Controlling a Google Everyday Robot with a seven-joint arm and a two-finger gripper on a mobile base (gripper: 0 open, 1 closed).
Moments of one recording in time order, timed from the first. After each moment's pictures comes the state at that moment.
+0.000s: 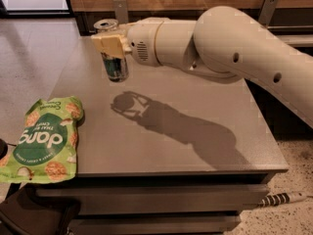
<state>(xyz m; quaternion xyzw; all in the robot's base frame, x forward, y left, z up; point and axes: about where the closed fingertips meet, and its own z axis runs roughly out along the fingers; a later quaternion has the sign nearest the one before) 0.582 0.095 1.000 -0.36 0.68 0.32 0.56</state>
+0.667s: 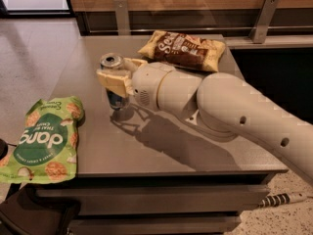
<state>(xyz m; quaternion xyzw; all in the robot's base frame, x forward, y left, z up) 0.537 0.088 0.945 -0.33 0.66 0.32 0.60</state>
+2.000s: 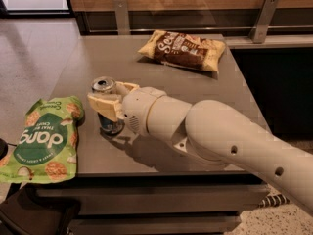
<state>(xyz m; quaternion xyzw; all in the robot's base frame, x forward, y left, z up) 0.499 0.106 0.909 -0.30 0.69 0.33 0.57</state>
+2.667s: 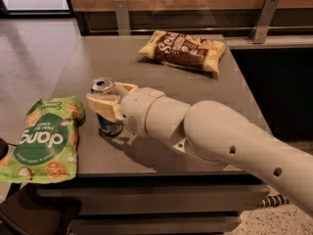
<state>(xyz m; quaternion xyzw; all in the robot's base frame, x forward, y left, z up) 0.497 0.111 0.909 -0.30 0.69 0.33 0.57</state>
